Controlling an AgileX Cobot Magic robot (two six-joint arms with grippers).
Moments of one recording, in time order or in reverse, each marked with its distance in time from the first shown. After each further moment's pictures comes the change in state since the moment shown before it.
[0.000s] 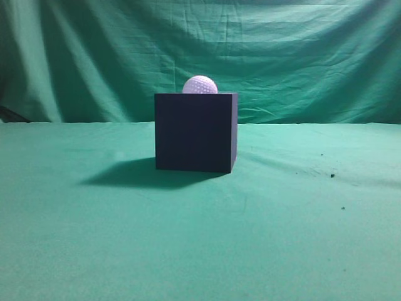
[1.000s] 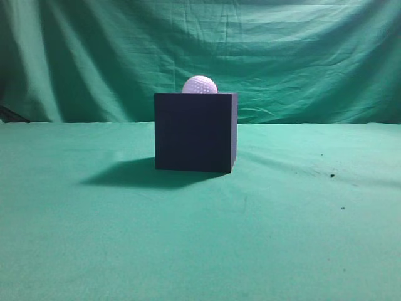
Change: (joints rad) left arm 0.000 0.000 0.000 0.000 0.000 0.000; right arm 0.000 -0.748 0.665 0.030 -0.194 -0.029
